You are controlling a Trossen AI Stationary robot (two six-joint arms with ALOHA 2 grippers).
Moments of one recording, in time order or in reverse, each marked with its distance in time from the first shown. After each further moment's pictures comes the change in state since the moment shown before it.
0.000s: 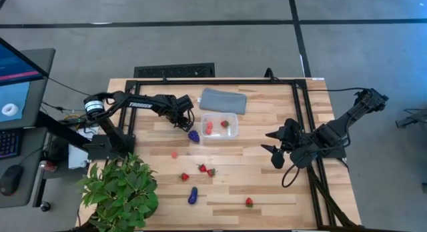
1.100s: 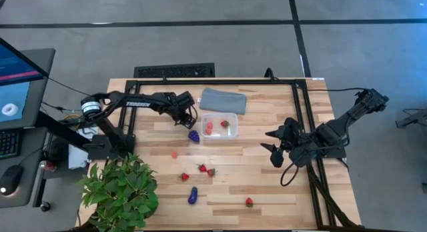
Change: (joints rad) left arm -0.001 -0.052 0.047 0.006 0.004 0.011; right arm -0.020 0.000 0.000 0.003 0.000 -0.007
